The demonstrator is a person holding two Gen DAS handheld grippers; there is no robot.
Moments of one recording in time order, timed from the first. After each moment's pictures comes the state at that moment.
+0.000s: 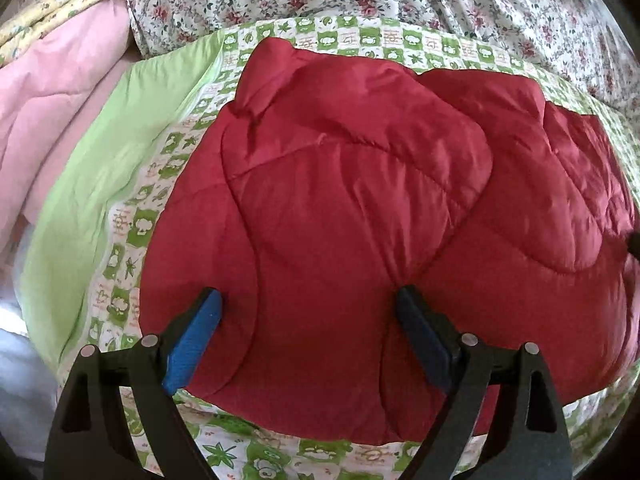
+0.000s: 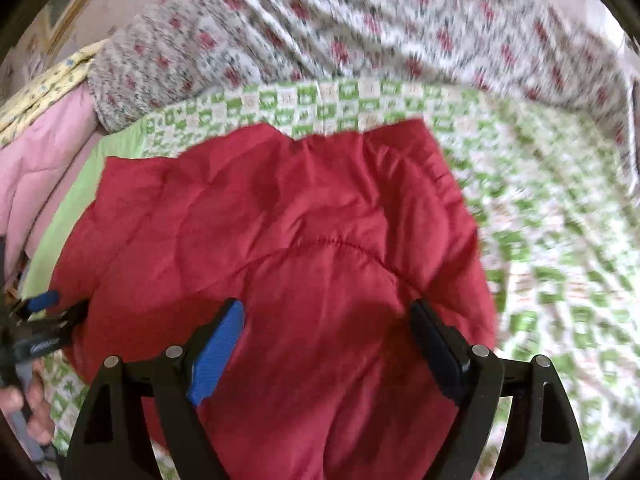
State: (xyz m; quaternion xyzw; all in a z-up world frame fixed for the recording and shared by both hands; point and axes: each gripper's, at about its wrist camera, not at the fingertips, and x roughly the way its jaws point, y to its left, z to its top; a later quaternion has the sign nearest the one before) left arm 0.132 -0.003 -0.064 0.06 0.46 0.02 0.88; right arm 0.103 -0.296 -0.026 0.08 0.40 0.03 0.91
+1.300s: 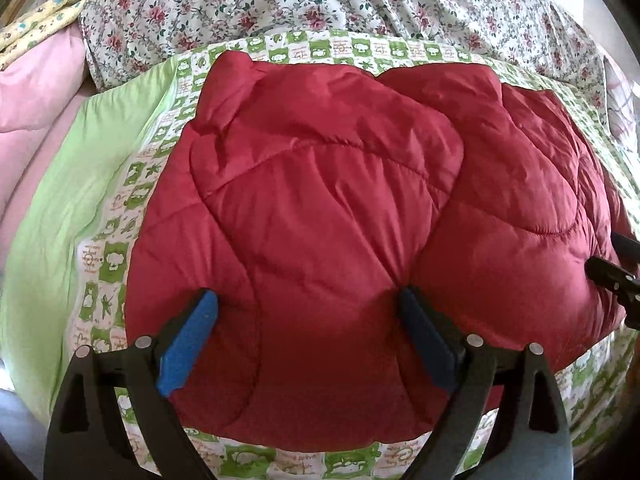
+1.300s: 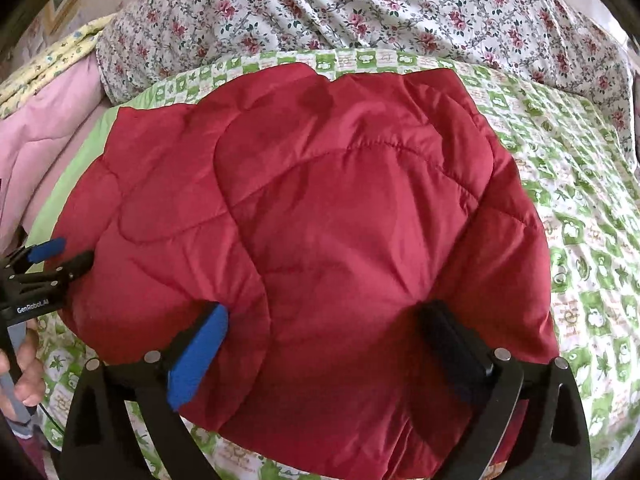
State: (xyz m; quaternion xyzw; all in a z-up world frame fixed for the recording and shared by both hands) left arm 0.125 0.005 -0.069 0.09 0.43 -0.07 0.90; right arm 0.084 -0.258 -0.065 0.07 0.44 0.04 0.90
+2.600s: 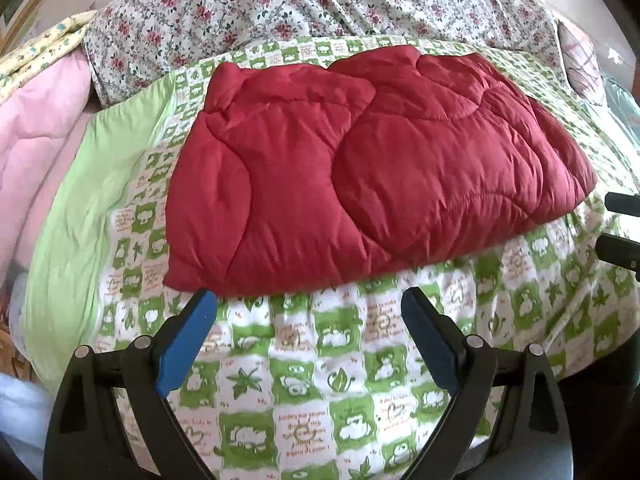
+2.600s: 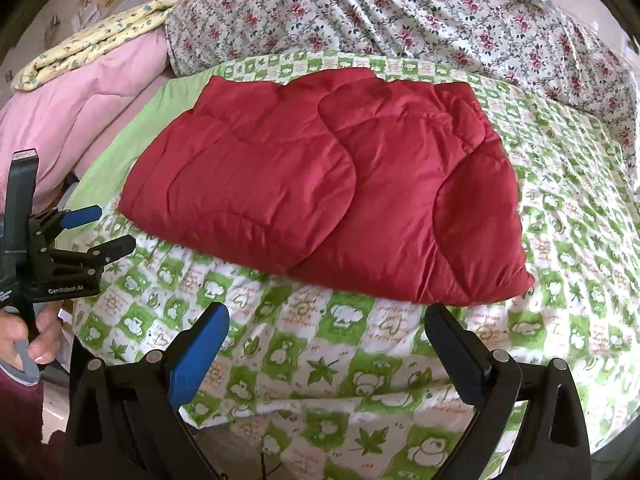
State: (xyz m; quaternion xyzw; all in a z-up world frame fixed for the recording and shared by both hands) left arm 0.012 0.012 -0.051 0.13 0.42 -0.10 0.89; right arm -0.037 -0.234 -0.028 0.04 0.44 0.11 0.89
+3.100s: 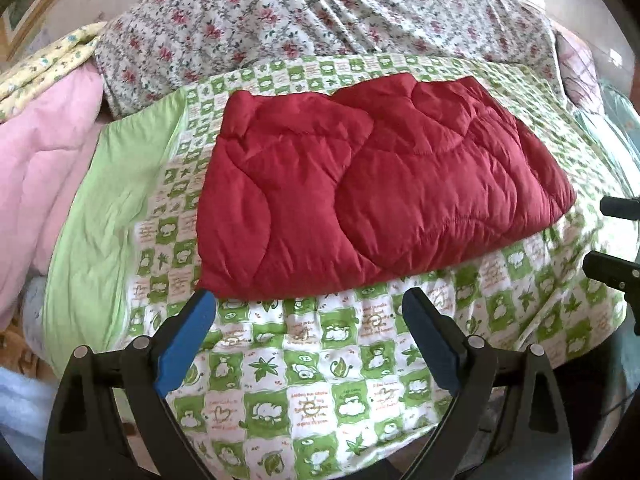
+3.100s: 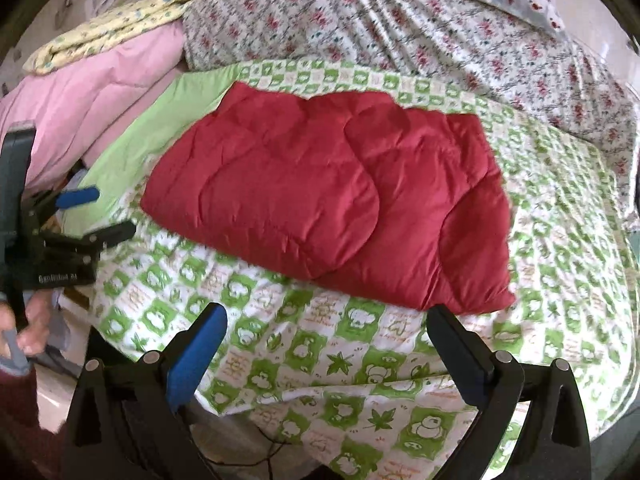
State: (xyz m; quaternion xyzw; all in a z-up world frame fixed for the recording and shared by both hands) left arm -0.005 0.010 0.001 0.13 0.41 -0.10 0.90; right arm -0.050 -0.213 0.021 0.01 0.44 0.11 0.89
